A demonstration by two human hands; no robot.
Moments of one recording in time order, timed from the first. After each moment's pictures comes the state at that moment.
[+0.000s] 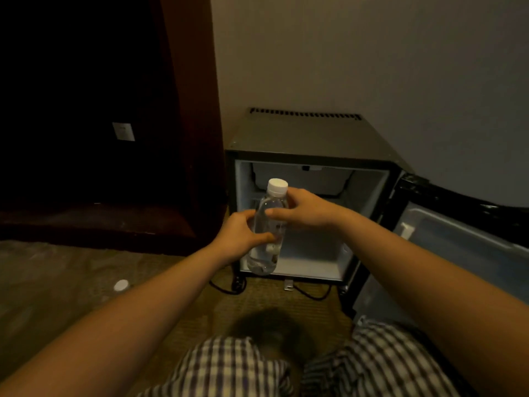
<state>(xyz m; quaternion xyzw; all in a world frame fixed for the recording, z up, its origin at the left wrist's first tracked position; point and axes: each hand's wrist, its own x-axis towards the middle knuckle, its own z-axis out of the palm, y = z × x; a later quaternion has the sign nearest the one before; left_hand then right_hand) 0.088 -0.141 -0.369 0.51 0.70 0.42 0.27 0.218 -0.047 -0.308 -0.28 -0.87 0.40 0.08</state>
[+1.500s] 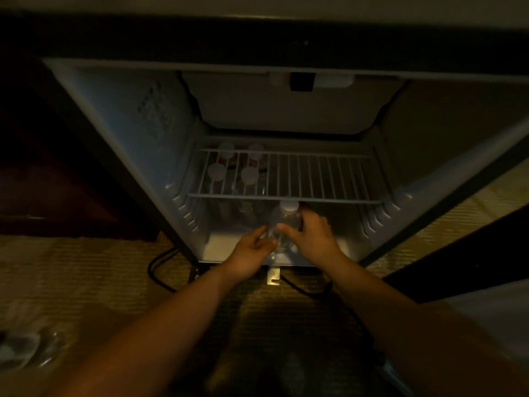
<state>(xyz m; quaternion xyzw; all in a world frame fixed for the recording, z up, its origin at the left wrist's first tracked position) 0.087 0.047 -0.597 0.33 0.68 0.37 0.54 0.197 0.123 -0.571 -0.52 -0.73 0.44 0.10</state>
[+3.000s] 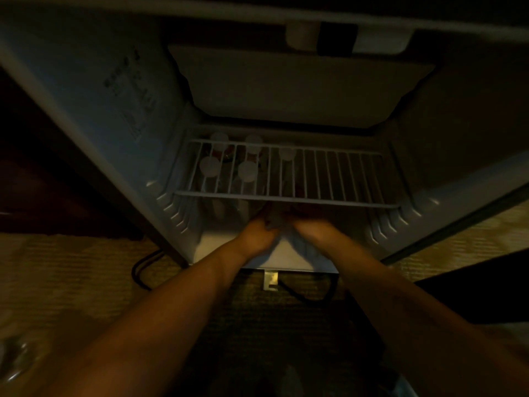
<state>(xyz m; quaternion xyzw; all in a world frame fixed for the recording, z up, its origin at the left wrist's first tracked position) 0.078 0.108 -0.628 0.38 0.71 0.32 0.49 0.185 0.174 -0.622 -0.53 -0.62 0.57 0.05</state>
